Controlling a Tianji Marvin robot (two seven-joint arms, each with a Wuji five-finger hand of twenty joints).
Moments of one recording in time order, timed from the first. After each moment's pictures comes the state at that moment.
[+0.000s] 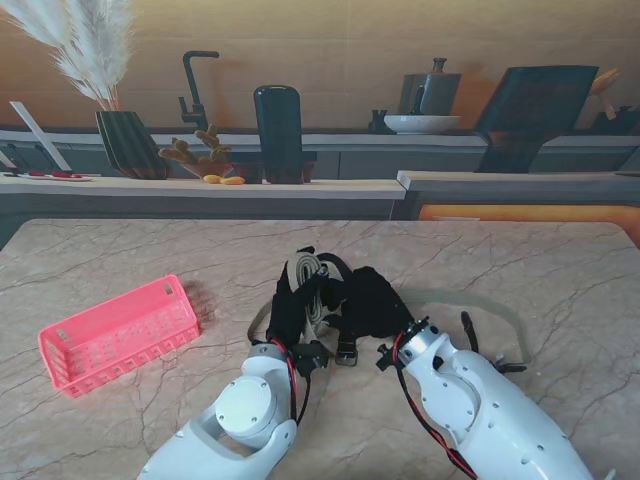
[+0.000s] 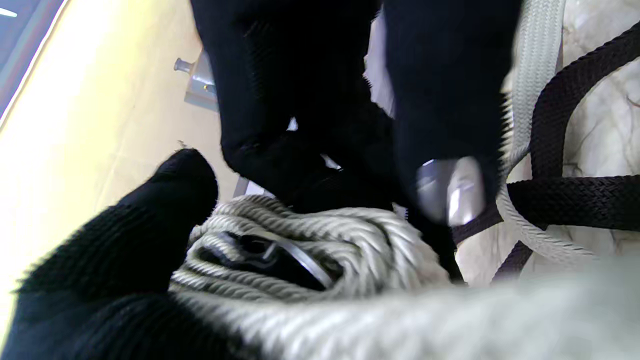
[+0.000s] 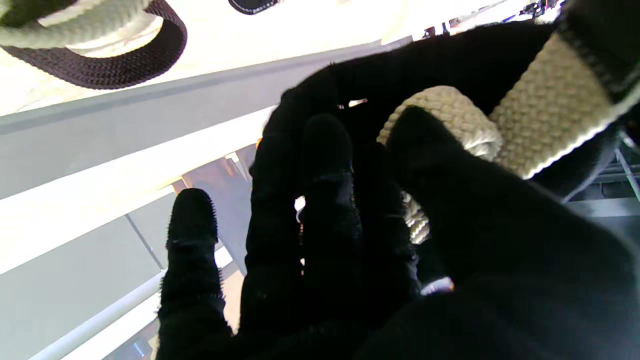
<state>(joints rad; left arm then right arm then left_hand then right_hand) 1.48 -1.38 -0.89 -1.51 -0.44 -0.20 0.47 -1.43 -1.13 1.03 -1.41 -0.80 -0.46 -0.37 0.69 -0.45 0.61 -0.09 0.16 0.04 0.52 0.36 0.50 0.15 0.39 0.30 0.55 0.15 0.43 0.34 0.32 0.14 0.85 0.41 0.72 -0.68 0.92 -0.16 0.71 -0.04 0.94 0.29 1.13 0.01 0.50 0.38 0.79 0.03 0.55 0.58 0.28 0.29 0.80 0.47</state>
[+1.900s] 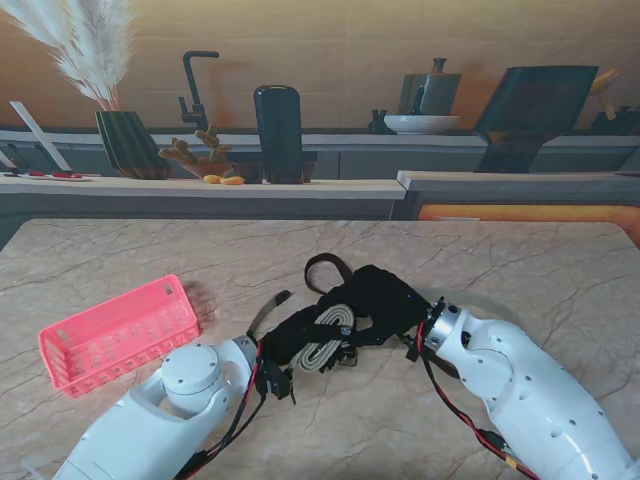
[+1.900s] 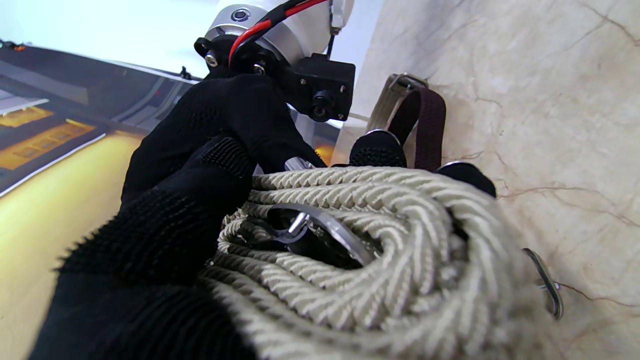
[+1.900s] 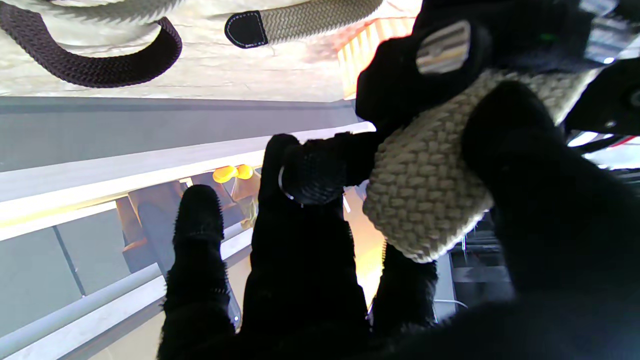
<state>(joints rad) 1.39 -1.19 -0.95 -1.46 -0.54 0.06 -0.36 -1.37 -1.07 1.11 -1.41 -0.85 -0.72 -0.16 0.82 -0.51 0.60 -0.08 0.41 0.15 0.41 0.35 0.82 0.20 0.48 0.50 1.07 0.16 0.97 0.84 0.87 0.23 1.38 0.62 0.50 -0.75 0.85 -0.18 0.51 -0.29 0.68 0.41 0.89 0.04 0.38 0.34 0.82 -0.02 0.45 0.60 0.33 0.24 0.69 0.56</state>
